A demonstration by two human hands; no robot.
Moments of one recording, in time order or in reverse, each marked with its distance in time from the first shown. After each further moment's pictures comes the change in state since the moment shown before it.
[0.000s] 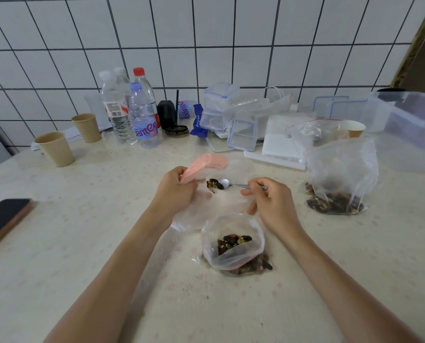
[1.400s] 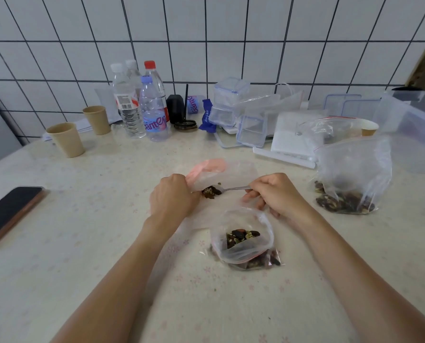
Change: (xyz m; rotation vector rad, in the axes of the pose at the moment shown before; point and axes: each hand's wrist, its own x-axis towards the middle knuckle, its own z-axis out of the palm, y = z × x) left_hand 0.001 -0.031 -0.004 0.760 0.217 0.087; right_hand 0.018 -0.018 -0.004 0.044 -0.325 0.226
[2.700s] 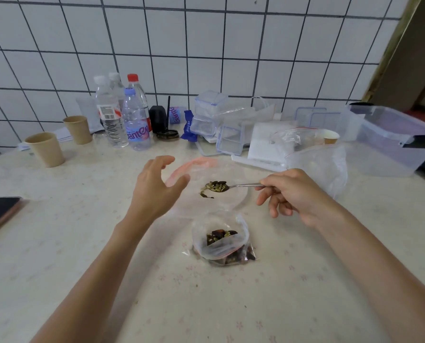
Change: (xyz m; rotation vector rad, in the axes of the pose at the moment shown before) left_hand -0.004 0.000 -0.029 -0.466 0.122 0.222; right_hand -0.056 -0.036 -0.064 0.139 0.009 0.053
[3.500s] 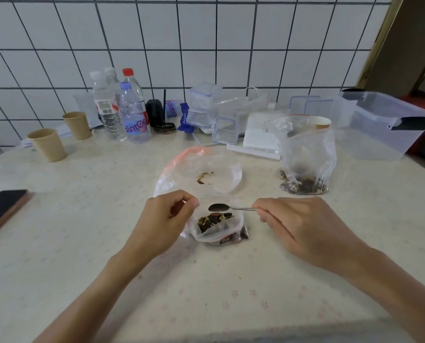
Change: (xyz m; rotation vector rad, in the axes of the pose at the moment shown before) left_hand -0.099 0.029 -0.013 -0.182 -0.249 0.057; right_hand -0.108 0.031 -0.003 -0.975 0.123 -1.017
